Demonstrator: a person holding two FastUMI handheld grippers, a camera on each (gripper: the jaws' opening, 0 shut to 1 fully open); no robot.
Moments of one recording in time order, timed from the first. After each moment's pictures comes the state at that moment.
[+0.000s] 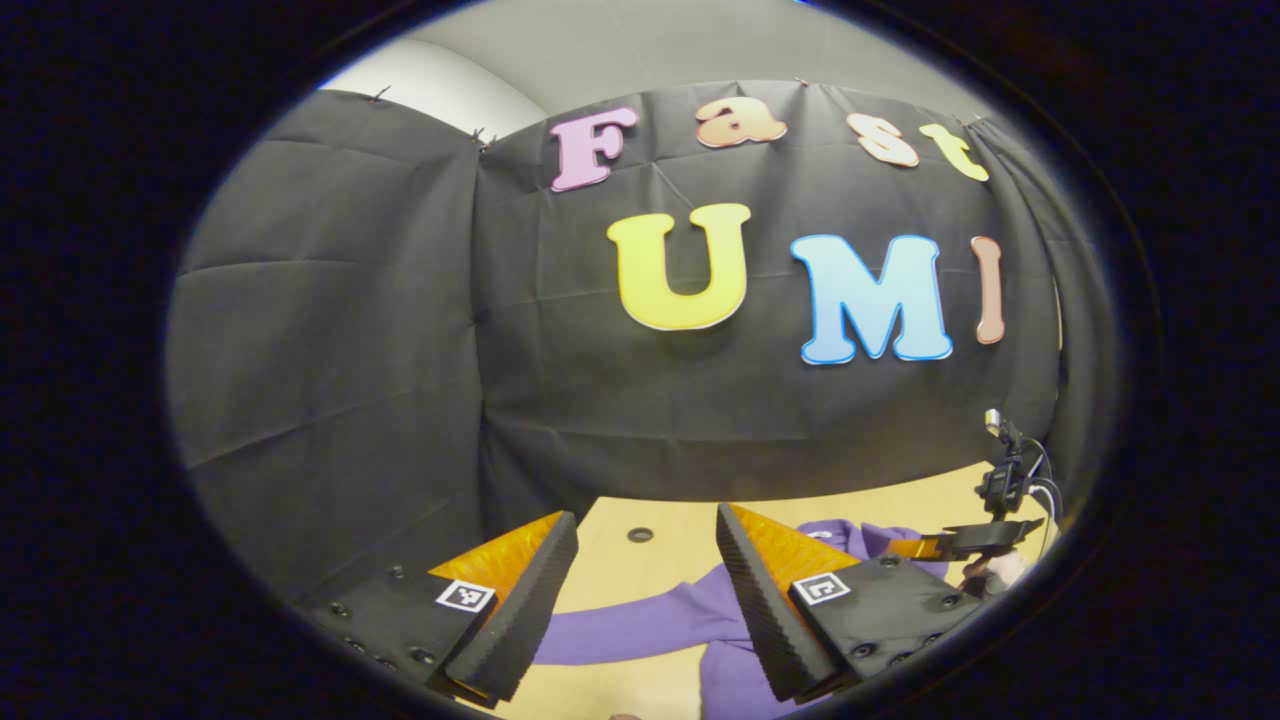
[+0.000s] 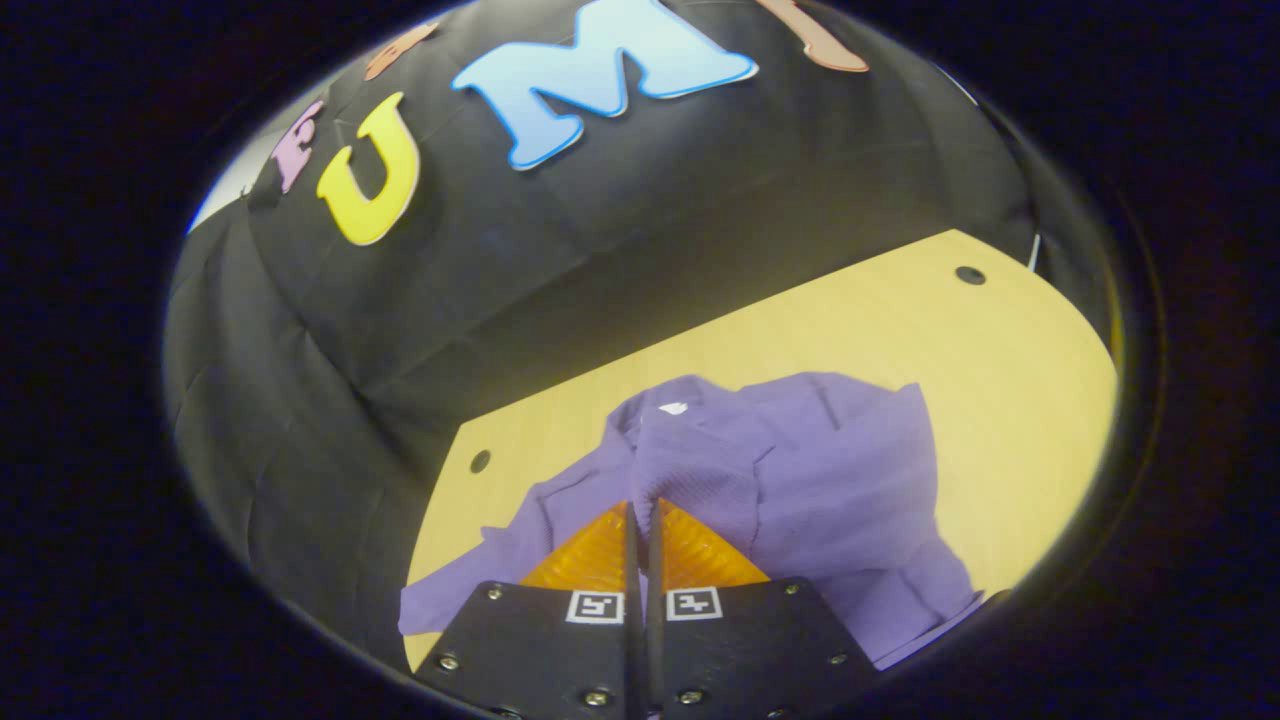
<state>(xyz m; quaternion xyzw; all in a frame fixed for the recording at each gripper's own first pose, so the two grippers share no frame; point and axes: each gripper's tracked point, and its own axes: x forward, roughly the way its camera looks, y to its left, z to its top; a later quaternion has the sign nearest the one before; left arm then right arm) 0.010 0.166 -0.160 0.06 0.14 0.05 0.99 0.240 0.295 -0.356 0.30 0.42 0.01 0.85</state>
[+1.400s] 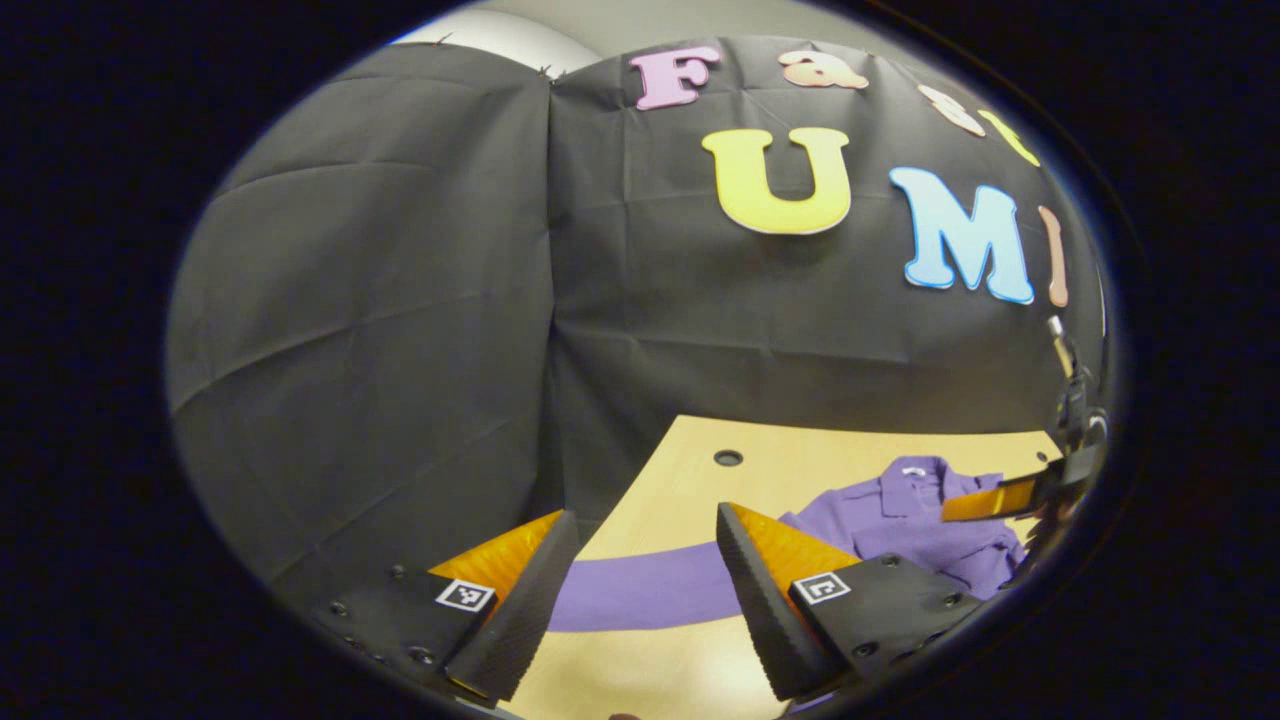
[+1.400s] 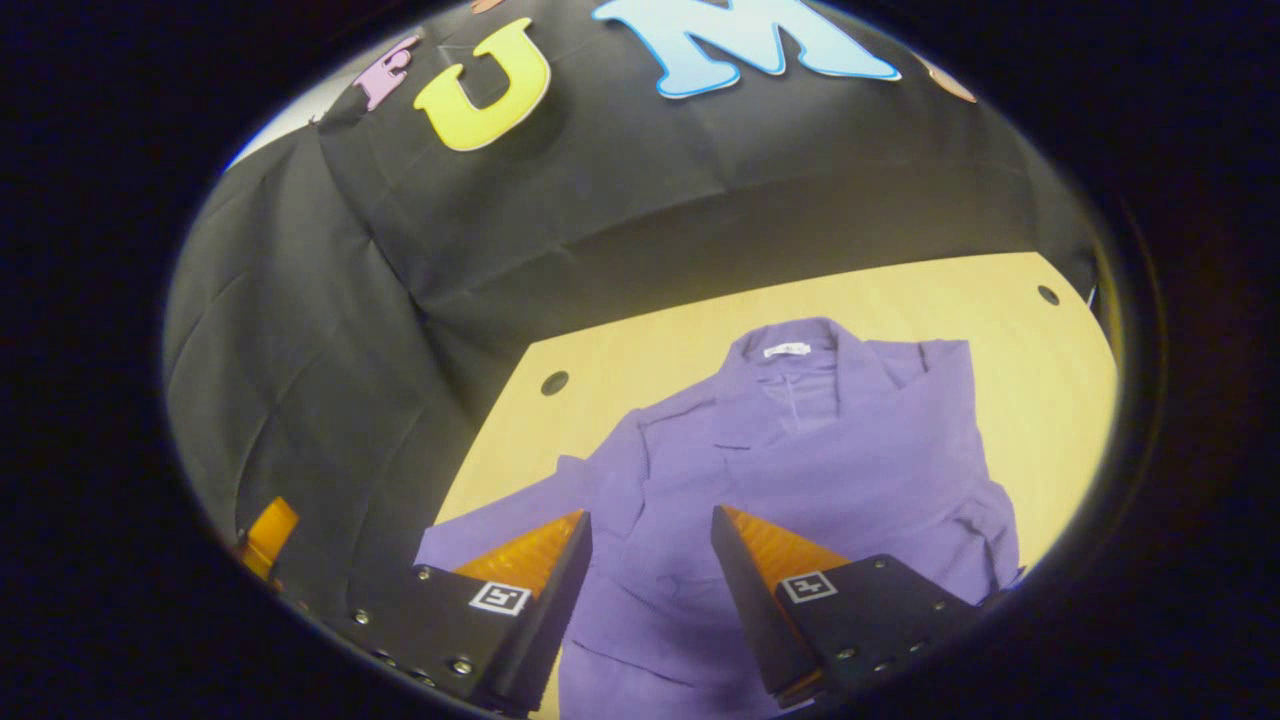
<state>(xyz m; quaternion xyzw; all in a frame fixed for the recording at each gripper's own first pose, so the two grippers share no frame) 0.001 0.304 -0.309 0.03 0.23 0.13 0.96 0.228 0.380 -0.346 0.24 0.44 0.09 0.86</state>
